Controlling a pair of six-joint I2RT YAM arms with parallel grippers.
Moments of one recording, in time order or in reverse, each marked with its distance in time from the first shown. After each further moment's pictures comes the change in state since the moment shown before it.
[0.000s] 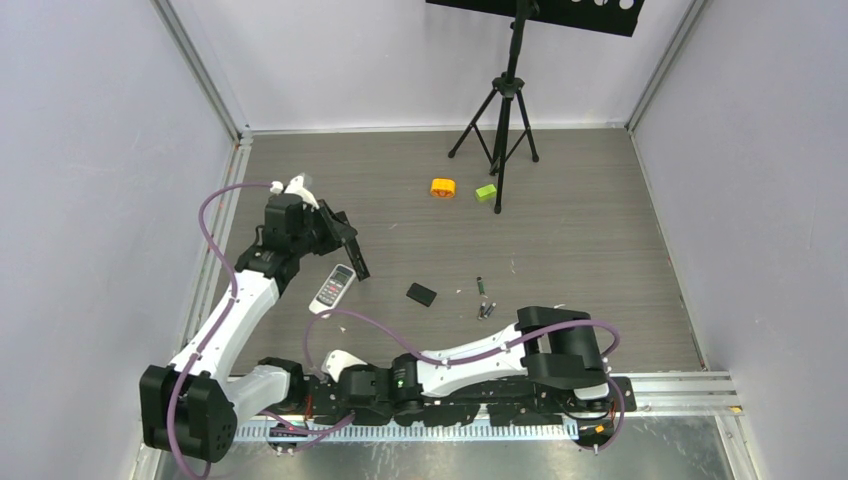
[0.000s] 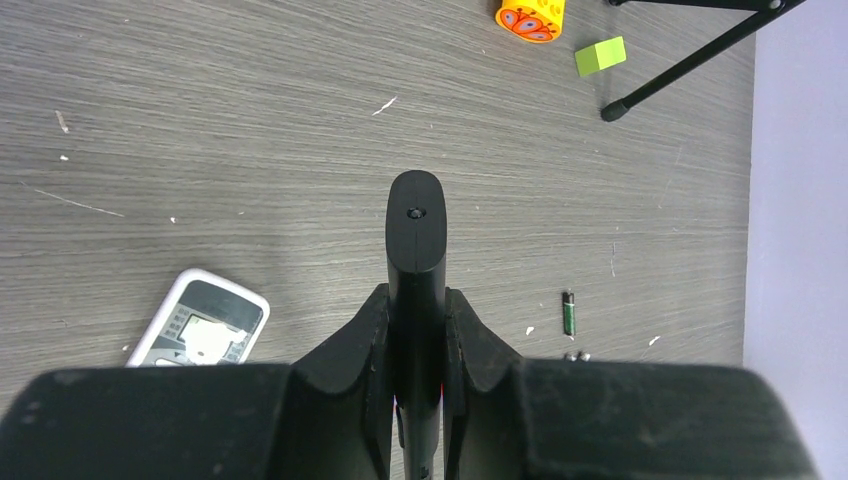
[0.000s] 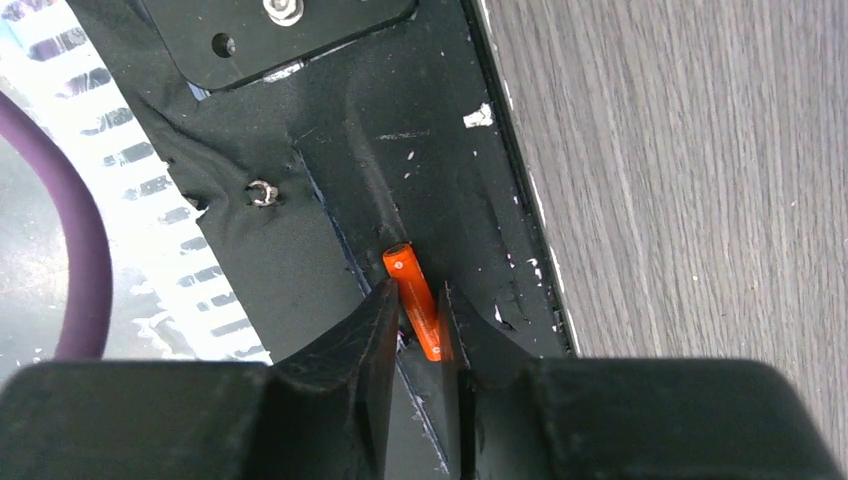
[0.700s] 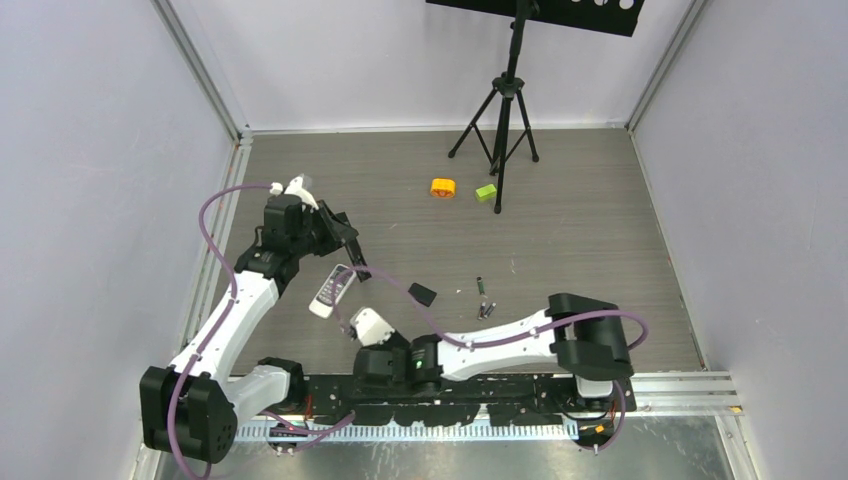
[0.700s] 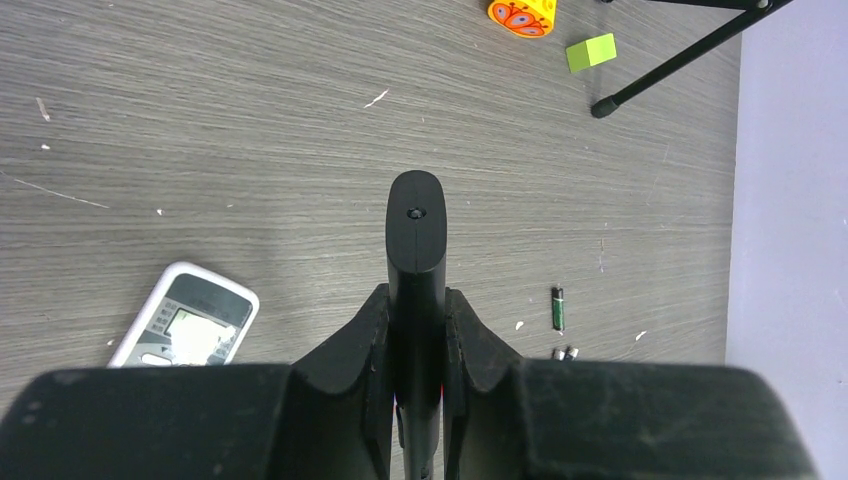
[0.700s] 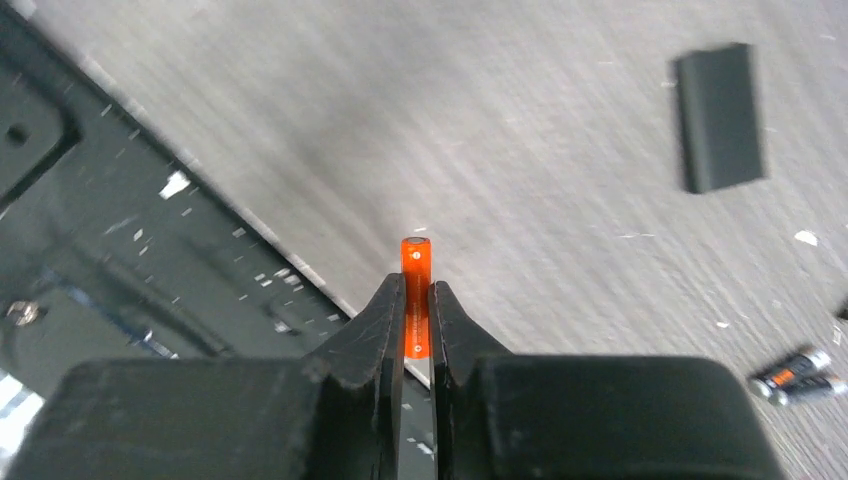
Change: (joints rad) left arm 0.006 -0.009 -0.006 0.000 0.025 -0.021; right arm -0.053 -0.111 -0.074 -0.061 0.323 0.175
